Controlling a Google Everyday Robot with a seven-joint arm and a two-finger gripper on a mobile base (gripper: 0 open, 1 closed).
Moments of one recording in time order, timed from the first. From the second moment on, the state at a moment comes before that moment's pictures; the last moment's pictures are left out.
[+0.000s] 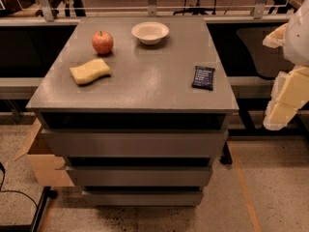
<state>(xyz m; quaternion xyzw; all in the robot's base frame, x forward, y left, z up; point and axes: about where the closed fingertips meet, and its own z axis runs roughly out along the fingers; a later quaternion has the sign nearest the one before) 0.438 -0.215 0.984 -0.60 0.78 -0.04 0.17</state>
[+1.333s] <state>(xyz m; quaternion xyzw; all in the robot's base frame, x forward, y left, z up) 0.506 -0.217 0.947 -0.55 0.79 0.05 0.28</state>
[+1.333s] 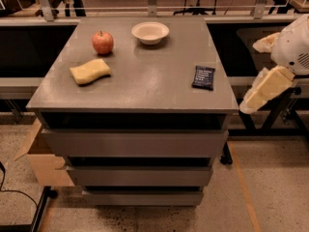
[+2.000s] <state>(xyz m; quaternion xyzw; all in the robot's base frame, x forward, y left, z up) 0.584 -0.196 0.911 -0.53 0.76 0.17 0.34</state>
